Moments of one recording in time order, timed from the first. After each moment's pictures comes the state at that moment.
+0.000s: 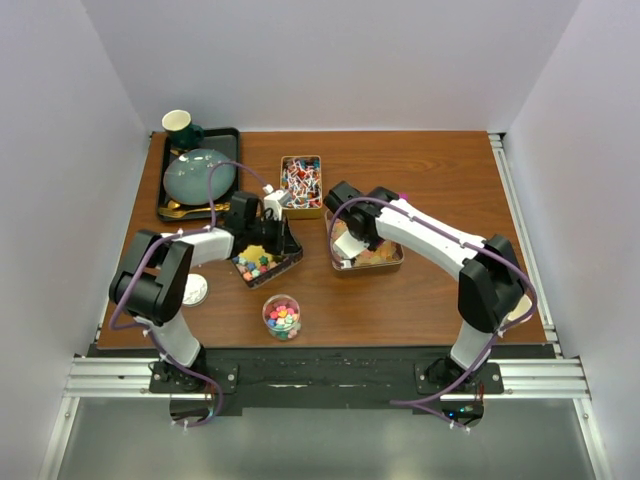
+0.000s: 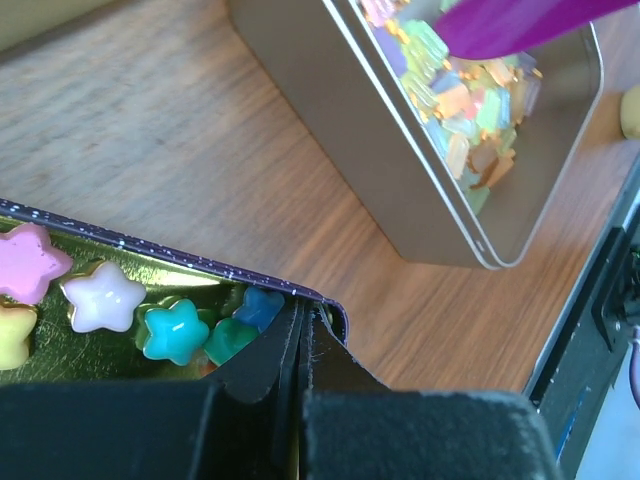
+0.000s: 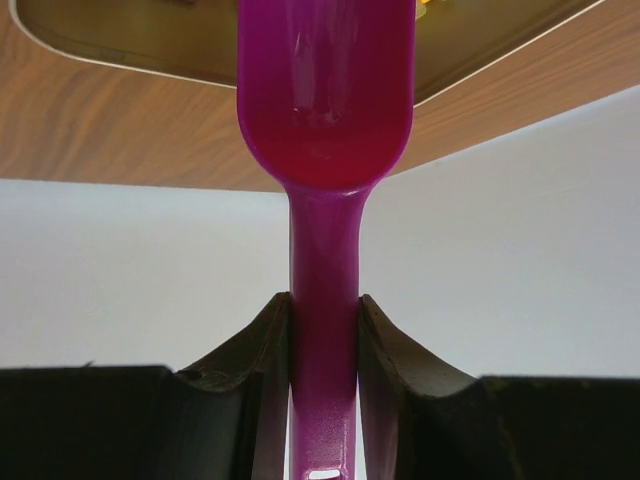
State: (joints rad) left arm -0.33 1.72 0.83 0.12 0.66 -0.25; right arm 0.75 1.76 1.45 -1.06 0.64 -1.60
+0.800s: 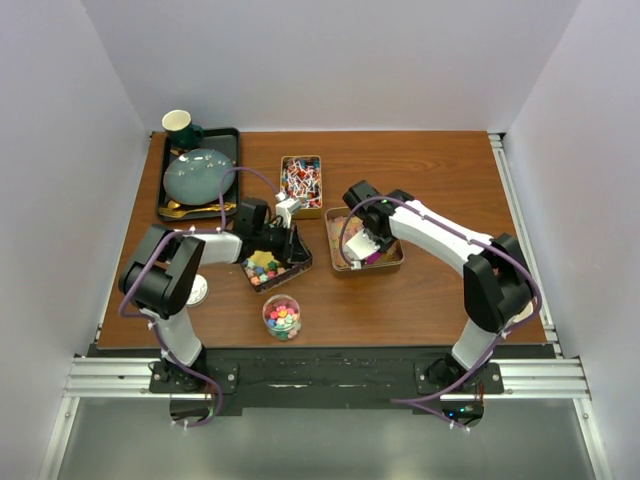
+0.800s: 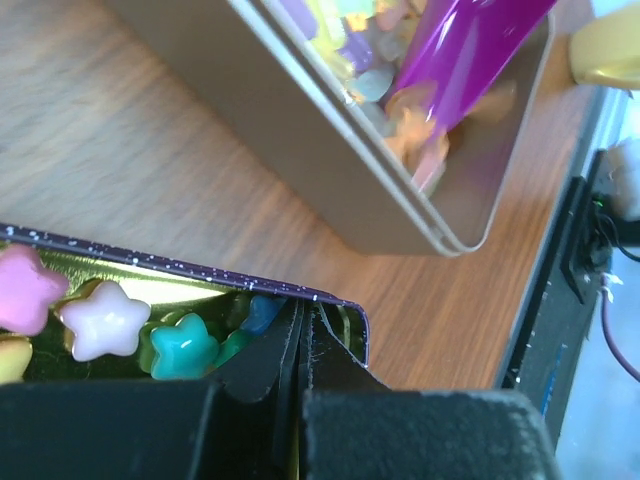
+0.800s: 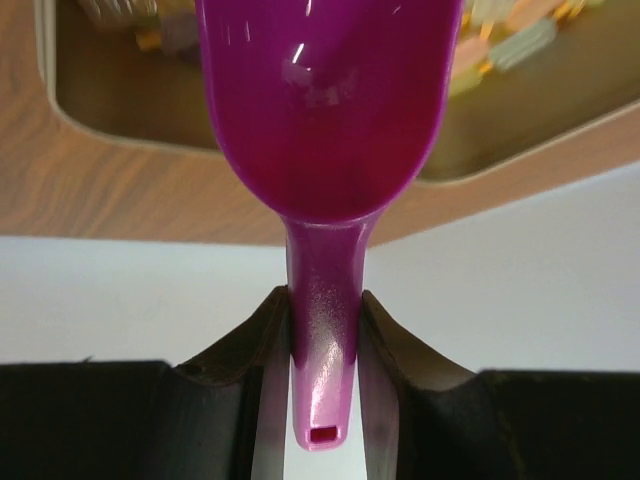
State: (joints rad) left arm -0.38 1.79 0.81 0.21 0.76 -0.25; right arm 0.64 1.73 1.32 -0.94 0.53 -1.67
